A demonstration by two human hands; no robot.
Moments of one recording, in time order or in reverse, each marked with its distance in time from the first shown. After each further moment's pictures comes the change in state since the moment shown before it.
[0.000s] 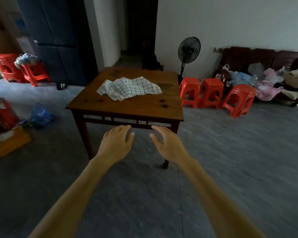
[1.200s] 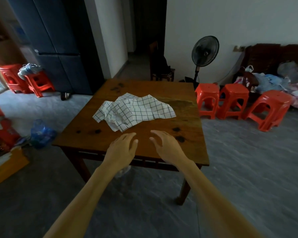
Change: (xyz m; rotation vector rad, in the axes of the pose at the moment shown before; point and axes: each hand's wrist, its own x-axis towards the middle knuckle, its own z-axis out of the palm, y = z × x) left_hand 0.364 -0.059 0.036 -0.088 -0.035 -0.004; right_hand 0.374 0.104 0.026 0.003 -0.072 0.046
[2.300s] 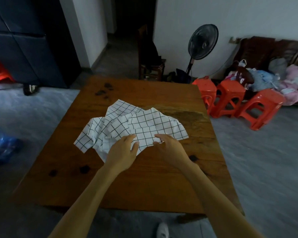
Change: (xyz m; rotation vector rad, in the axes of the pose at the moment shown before) left_hand 0.309 -0.139 0.000 -0.141 -0.132 0.024; right_hand 0.307 0.039 0.062 -0.089 -0.011 0.178
